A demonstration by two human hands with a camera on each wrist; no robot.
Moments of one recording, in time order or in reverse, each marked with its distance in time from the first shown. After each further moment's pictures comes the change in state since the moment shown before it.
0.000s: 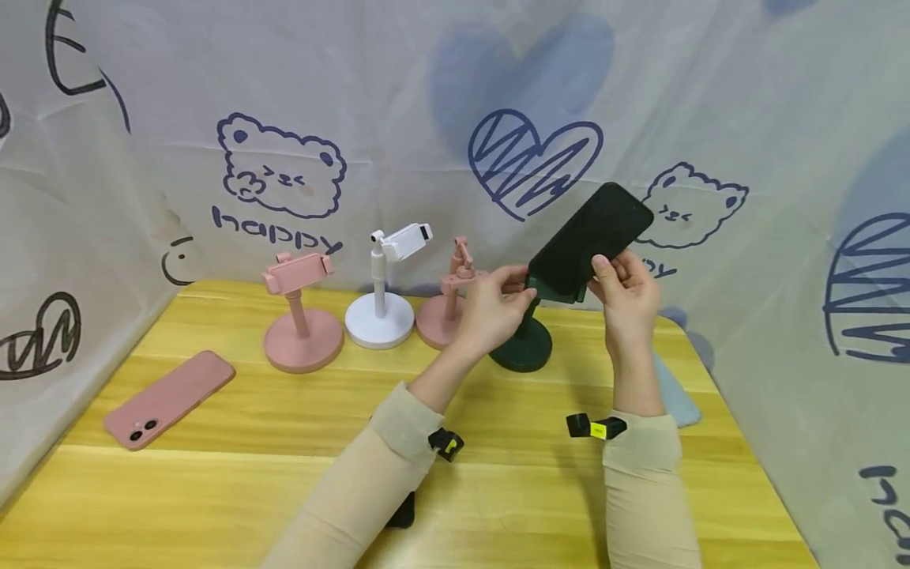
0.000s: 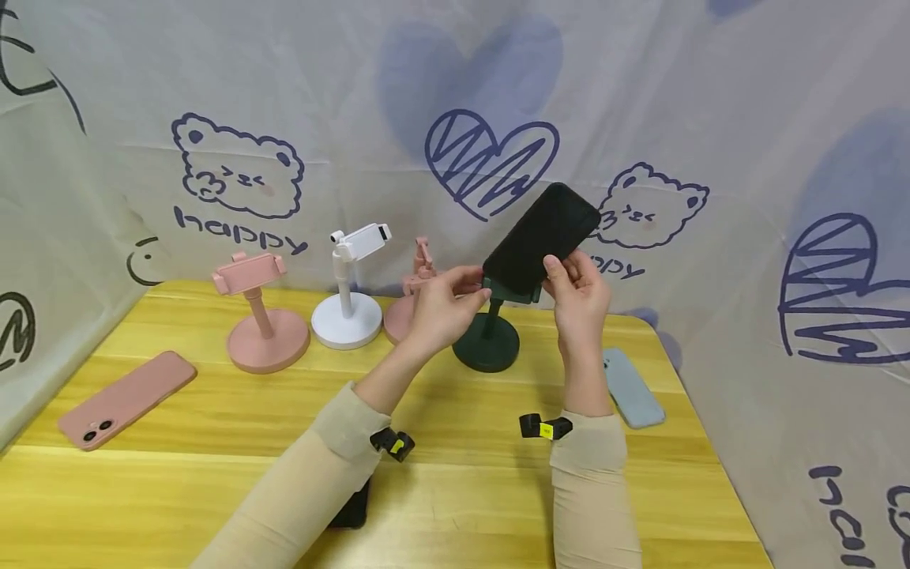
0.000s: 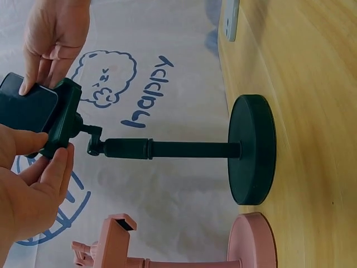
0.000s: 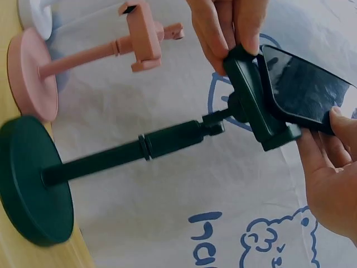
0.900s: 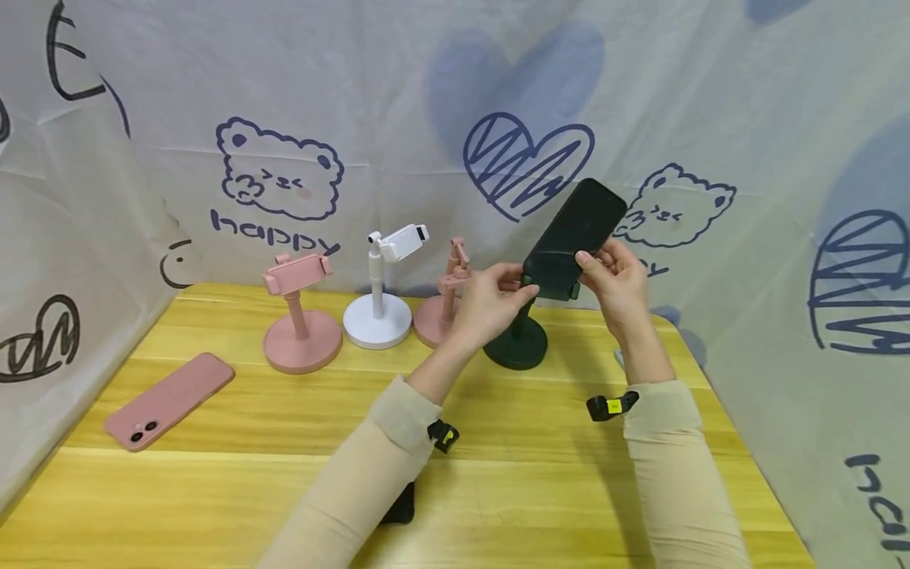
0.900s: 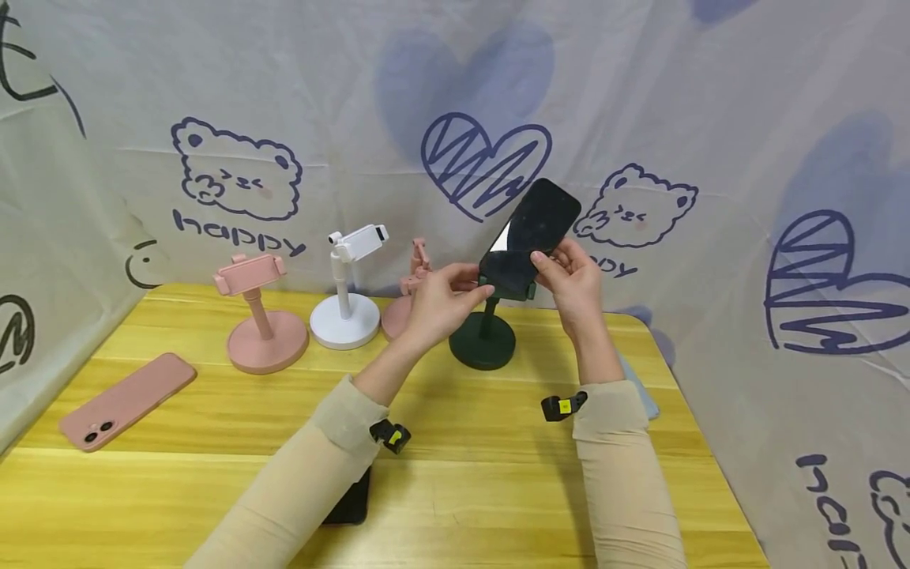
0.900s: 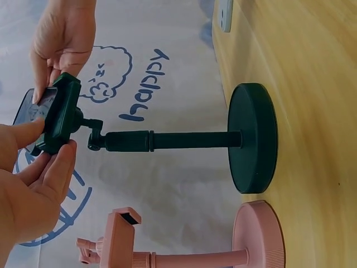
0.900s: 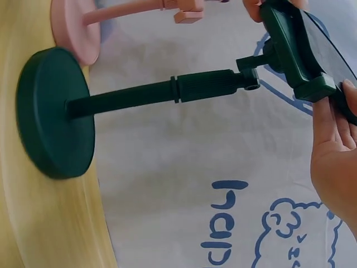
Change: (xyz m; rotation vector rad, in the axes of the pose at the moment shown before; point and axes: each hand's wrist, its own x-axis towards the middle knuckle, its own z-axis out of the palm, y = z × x) left_hand 0.006 0.004 0.000 0.073 -0.005 -0.029; right_hand 0.029 0.006 -0.013 0.017 -0.221 0.124
